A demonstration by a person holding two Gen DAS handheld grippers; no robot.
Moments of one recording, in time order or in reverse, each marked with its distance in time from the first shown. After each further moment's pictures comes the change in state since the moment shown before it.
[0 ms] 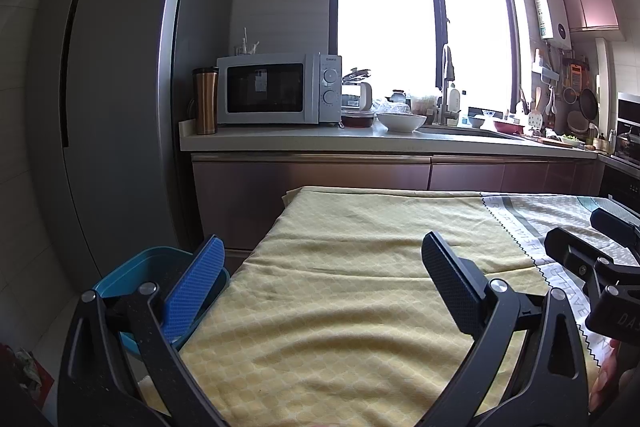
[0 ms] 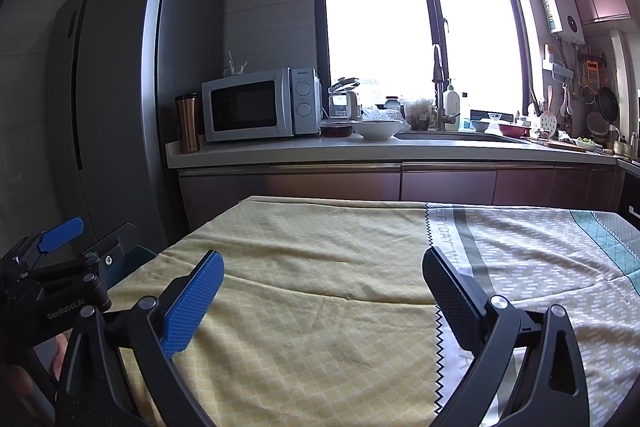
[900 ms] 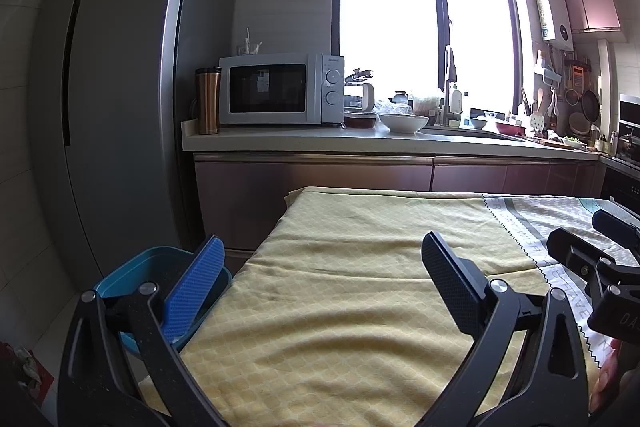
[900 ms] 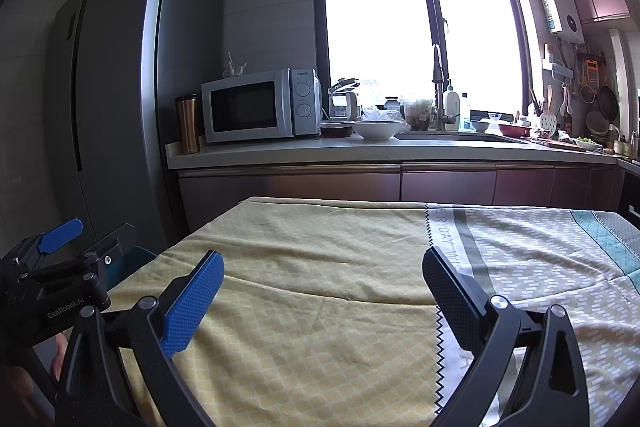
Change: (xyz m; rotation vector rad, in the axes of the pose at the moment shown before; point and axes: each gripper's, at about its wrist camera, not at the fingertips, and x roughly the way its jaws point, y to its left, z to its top) left arm 0.000 0.000 0.000 -0.005 0.000 0.005; right arm 0.000 0.002 0.000 0.005 -0.003 -0.001
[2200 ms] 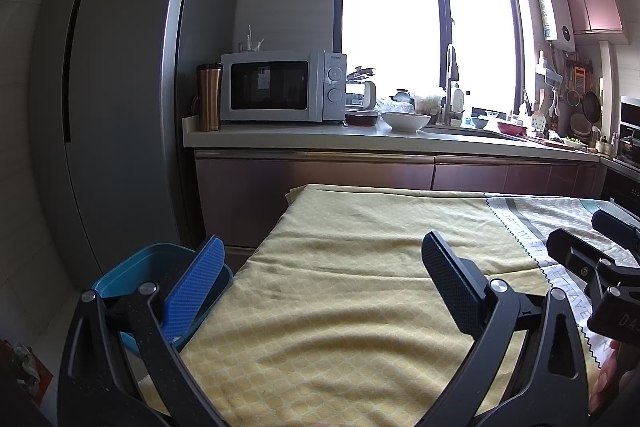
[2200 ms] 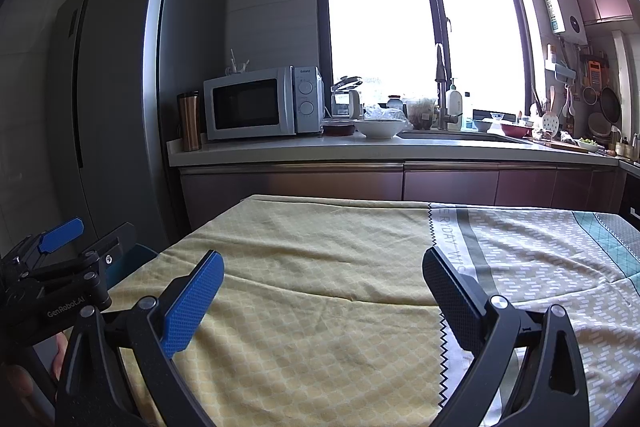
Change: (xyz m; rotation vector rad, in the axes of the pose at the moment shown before) left arm 0.000 0.001 -0.001 -0.006 0.003 0.005; right arm 0.002 0.000 0.001 -0.006 0.008 0.006
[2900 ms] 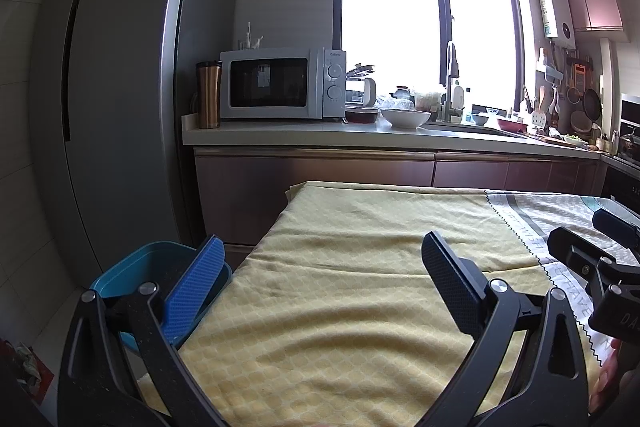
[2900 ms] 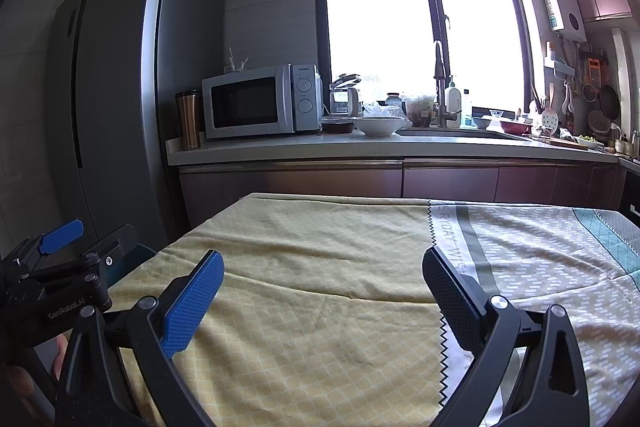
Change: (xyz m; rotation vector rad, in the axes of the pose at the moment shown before) left arm 0.001 -0.001 -0.005 0.001 0.012 0.002; right arm 0.001 -0.003 -0.002 0.006 0.004 0.000
